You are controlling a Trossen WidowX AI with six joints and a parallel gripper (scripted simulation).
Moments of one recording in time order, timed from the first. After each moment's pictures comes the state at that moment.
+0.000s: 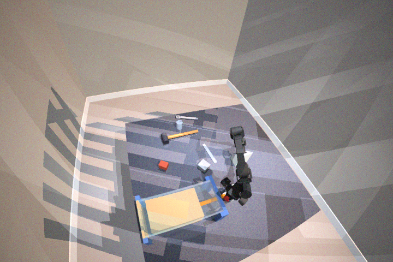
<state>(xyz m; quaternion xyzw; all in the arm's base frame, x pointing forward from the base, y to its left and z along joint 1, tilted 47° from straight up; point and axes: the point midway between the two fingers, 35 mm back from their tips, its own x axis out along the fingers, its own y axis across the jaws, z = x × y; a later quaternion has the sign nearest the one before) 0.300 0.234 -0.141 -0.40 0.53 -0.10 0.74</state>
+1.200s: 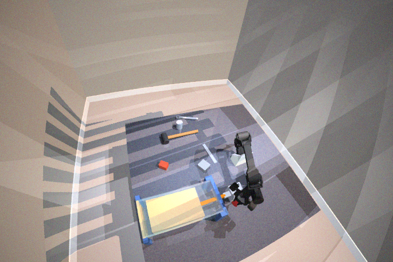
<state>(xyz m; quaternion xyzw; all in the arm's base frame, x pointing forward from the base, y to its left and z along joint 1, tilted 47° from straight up) 0.268 0.271 -0.175 -0.39 0.52 -0.10 0.75</state>
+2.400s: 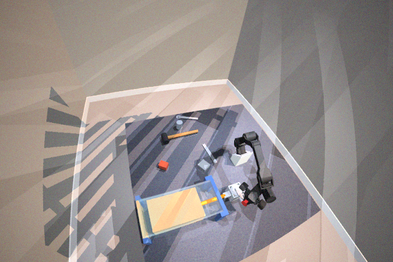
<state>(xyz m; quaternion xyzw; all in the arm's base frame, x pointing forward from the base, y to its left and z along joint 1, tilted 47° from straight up) 0.210 0.290 -0.191 -0.38 0.53 -0.09 0.75</state>
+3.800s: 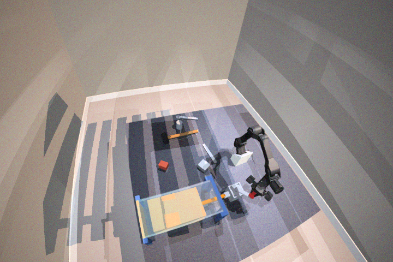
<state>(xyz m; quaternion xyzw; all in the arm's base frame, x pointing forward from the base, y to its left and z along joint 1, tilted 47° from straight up) 0.138 0.276 -0.178 -0.38 0.53 -0.08 0.75</state>
